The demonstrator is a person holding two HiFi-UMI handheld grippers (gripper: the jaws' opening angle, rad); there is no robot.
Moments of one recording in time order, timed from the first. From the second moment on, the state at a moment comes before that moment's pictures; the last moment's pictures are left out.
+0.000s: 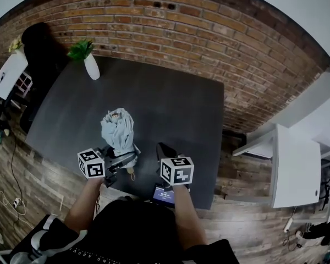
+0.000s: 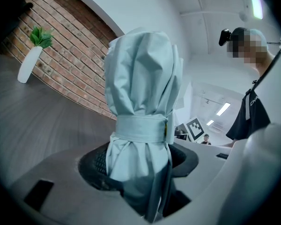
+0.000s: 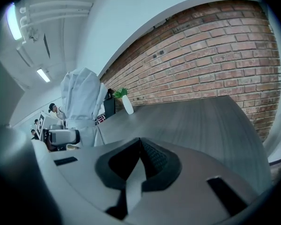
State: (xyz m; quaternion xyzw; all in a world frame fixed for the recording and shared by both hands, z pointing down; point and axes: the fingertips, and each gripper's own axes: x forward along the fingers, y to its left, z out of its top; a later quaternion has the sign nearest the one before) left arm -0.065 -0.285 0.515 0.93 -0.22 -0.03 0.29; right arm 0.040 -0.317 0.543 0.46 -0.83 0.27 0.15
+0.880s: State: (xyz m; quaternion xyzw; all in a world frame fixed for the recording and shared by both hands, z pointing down) left arm -0.030 -0.300 0.532 0.93 -0.22 0.00 0.30; right arm 0.063 -0.335 0.551 0.45 -0.84 0.28 0.13
